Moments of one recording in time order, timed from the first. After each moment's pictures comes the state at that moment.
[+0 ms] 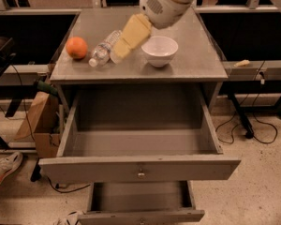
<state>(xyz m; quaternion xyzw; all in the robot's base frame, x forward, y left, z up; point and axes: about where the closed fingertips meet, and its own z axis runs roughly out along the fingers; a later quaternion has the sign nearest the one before) 0.571 -0.014 0.996 -0.43 0.86 0.09 0.25</state>
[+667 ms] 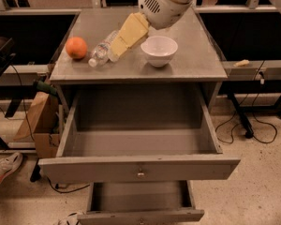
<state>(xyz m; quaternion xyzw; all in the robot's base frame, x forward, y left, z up) 0.570 -0.010 0.996 -0.40 0.88 0.11 0.25</state>
